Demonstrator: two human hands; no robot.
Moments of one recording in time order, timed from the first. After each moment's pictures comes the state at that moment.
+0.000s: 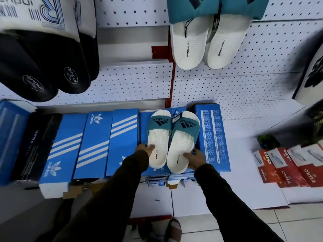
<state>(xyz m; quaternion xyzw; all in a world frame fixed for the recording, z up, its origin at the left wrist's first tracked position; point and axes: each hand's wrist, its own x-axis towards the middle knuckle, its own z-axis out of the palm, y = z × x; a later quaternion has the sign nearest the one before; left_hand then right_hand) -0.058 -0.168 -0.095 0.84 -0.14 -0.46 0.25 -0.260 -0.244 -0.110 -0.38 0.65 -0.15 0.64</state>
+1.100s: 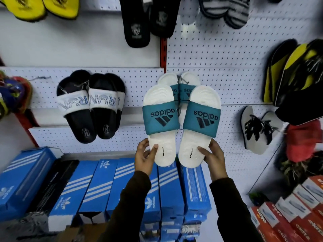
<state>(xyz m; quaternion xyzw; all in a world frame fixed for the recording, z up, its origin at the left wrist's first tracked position) -0.155 -0.106 0.153 0.56 -0.29 -0.26 0.73 -0.357 -0.210 0.169 -0.51 0.34 -0.51 0.60</state>
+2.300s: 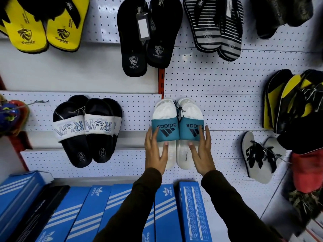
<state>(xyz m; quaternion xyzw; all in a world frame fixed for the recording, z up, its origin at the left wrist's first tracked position) -0.148 -0.214 0.209 0.61 -0.49 0.06 0.62 -0.303 -0.314 0.208 -0.79 0.31 -0.49 0.20</state>
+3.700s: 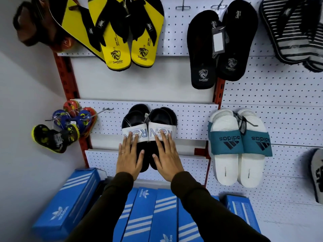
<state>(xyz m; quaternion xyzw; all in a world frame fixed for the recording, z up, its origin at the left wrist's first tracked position) 0.113 -0.036 0.221 0.82 -0.44 0.20 0.30 -0.020 -0.157 0.223 -0.93 0.20 -0.32 0.05</state>
